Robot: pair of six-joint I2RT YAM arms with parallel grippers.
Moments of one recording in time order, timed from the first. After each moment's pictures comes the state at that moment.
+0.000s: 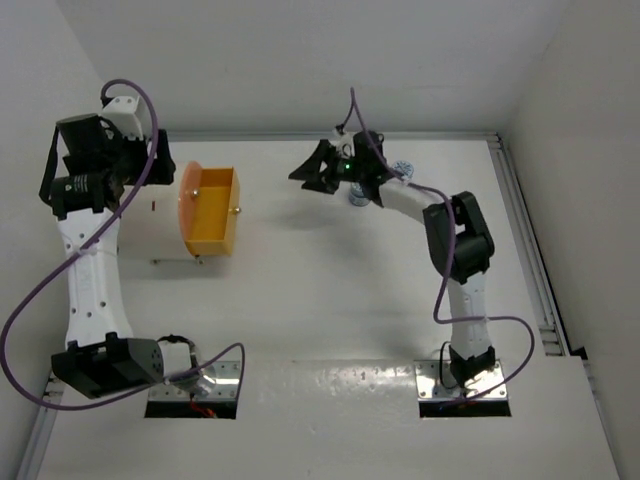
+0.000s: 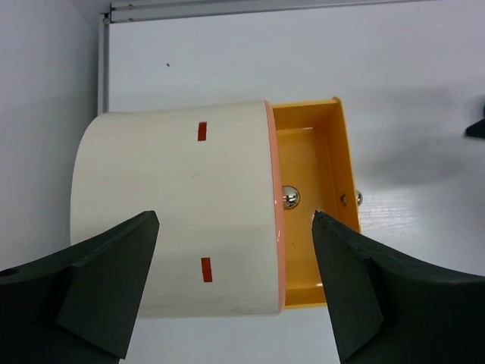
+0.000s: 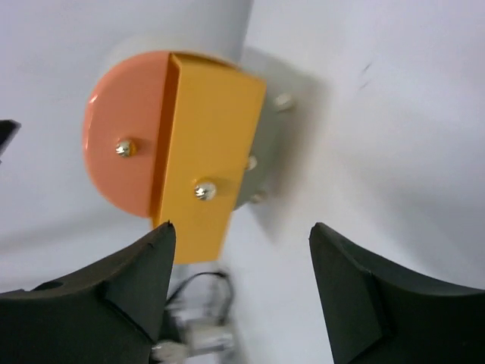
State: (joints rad) left arm 0.27 1.25 1.56 -0.79 0.27 0.16; right arm 0.45 2.18 1.47 0.42 -0.72 1.01
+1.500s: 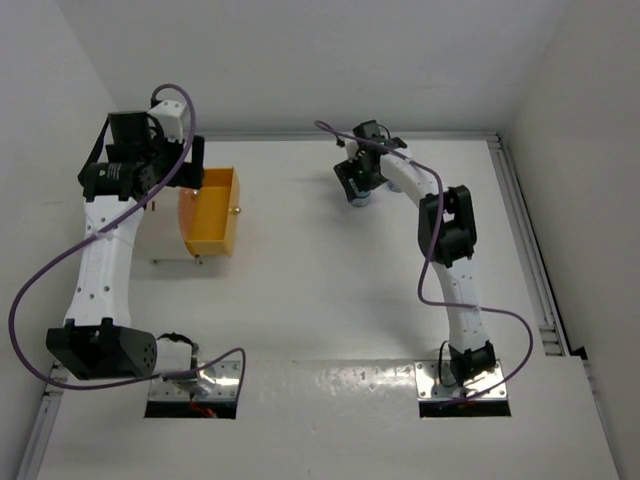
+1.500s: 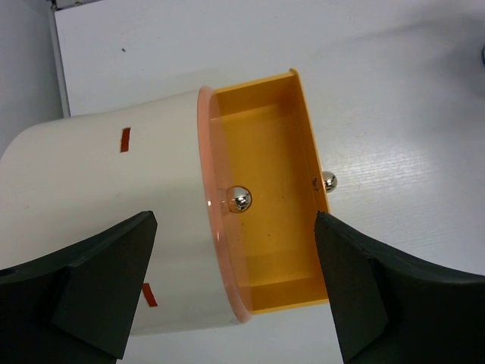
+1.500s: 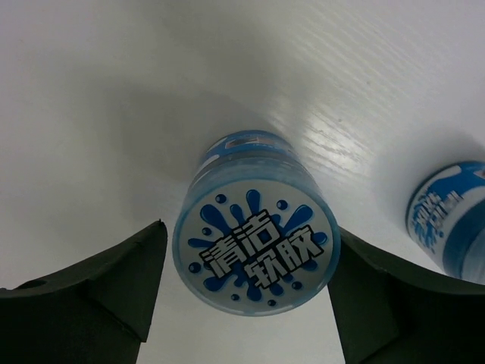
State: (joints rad) left arm 0.06 1.32 1.57 -0.83 0.12 0.18; right arm 0.34 2.41 2.07 -0.74 -0.04 -0.18
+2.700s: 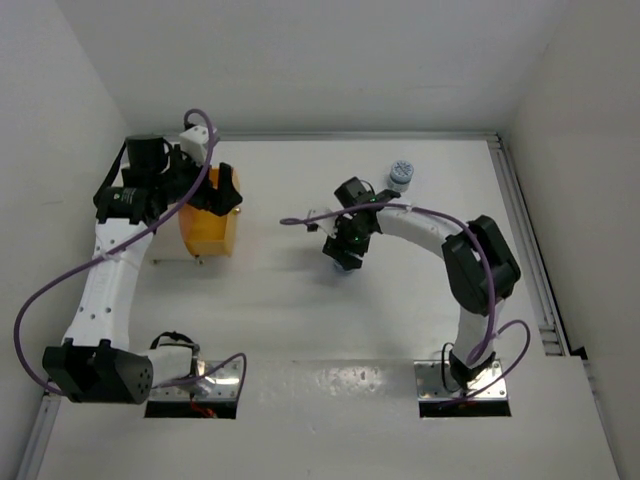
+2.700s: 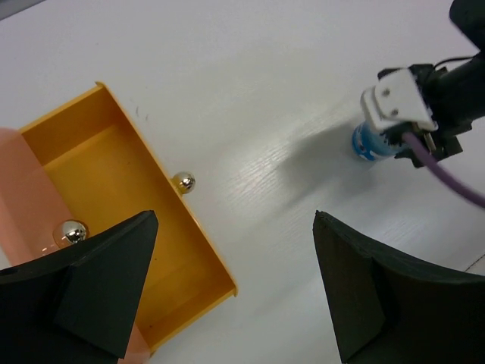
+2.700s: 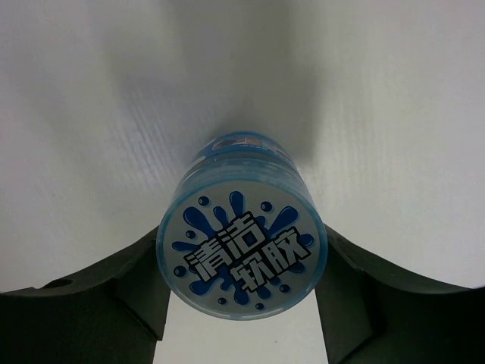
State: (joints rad) left arm -0.01 1.20 1.35 -0.74 0.52 0.21; right arm 0.60 1.87 1.31 -0.66 -0.27 -0.63
